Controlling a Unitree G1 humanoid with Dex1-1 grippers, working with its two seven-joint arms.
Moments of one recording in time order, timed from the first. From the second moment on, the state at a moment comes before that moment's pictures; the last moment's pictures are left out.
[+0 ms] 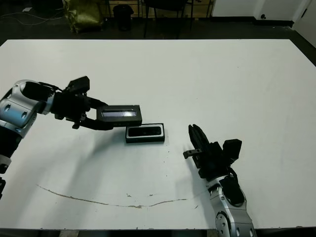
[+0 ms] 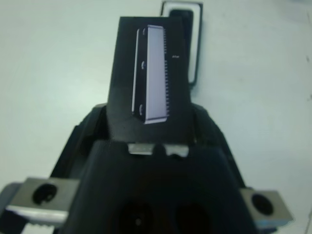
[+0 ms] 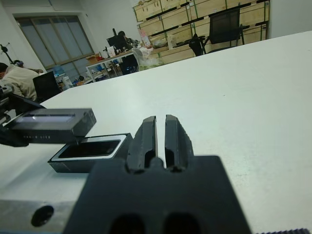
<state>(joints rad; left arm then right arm) -0.81 0.64 -0.37 0.56 -0.07 0.22 -1.37 0.11 -0.10 0.00 -0.18 0.34 0.06 0.31</state>
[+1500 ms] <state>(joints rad) -0.89 0.44 -0.36 0.68 0.00 0.13 -1.38 0.11 -0.10 0.01 -0.20 0.33 0.09 0.29</state>
